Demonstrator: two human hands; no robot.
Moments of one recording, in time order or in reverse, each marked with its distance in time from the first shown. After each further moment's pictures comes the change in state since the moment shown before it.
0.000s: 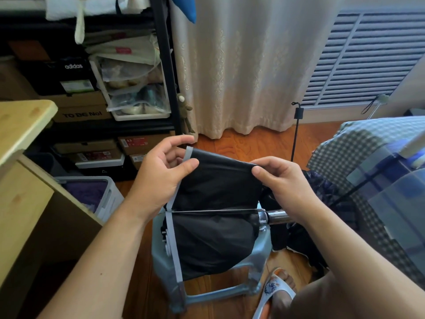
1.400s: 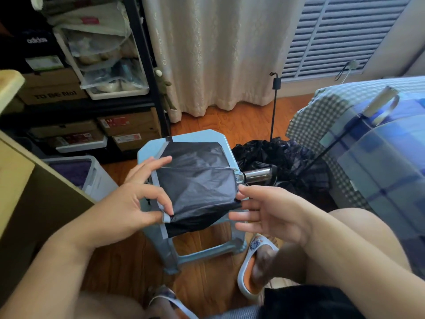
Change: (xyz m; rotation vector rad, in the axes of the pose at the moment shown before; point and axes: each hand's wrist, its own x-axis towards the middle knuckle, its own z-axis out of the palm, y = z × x) left_hand -0.096 0.000 -0.032 0.728 -0.534 -0.083; right_hand -0.116 -0.009 0.007 0.327 -0.035 0.879
